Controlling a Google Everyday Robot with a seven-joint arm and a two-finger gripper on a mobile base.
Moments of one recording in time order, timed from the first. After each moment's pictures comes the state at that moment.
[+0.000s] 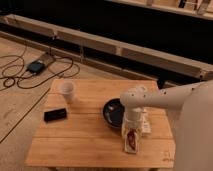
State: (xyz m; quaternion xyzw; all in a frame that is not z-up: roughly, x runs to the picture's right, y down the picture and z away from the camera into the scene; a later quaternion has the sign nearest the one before) arm 0.141 0.252 0.763 -0.32 0.34 0.61 0.64
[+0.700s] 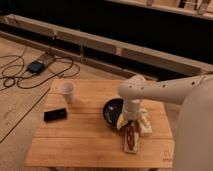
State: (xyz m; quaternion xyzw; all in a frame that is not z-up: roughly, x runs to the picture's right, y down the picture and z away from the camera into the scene) arm 0.138 0.192 0.754 -0.28 0.33 0.61 0.66
